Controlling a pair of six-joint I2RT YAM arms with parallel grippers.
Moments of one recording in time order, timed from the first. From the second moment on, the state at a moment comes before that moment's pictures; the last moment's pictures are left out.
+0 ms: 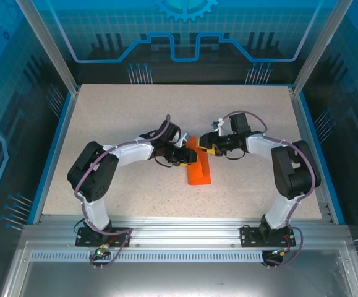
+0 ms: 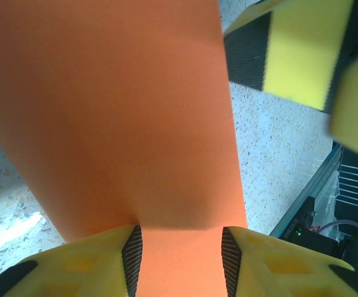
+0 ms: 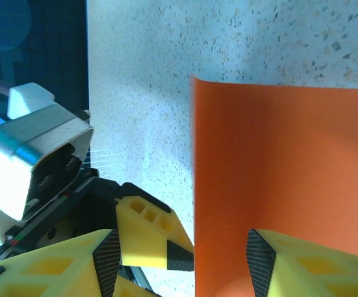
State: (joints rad) left arm -0.57 1.83 1.12 -0.26 0.62 -0.67; right arm 0.26 1.78 0.98 -0.15 -0.90 0.58
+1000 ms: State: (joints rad) left arm -0.57 1.79 1.12 -0.42 0.39 -0.71; right arm 0.26 1.85 1.06 -0.33 -0.78 0.48
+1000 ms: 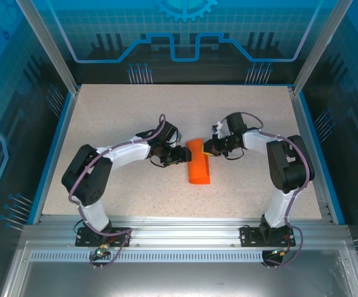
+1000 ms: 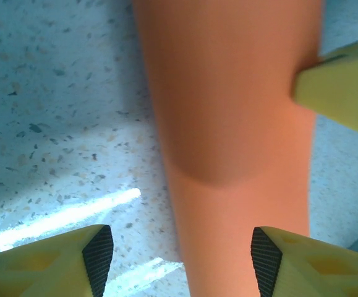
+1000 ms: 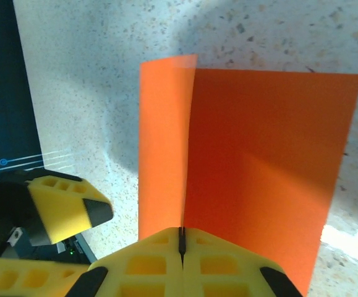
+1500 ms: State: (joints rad) left arm -0.61 1.95 1.23 -0.44 0.38 -0.74; right arm 0.25 1.86 1.06 -0.38 -0.71 0.44
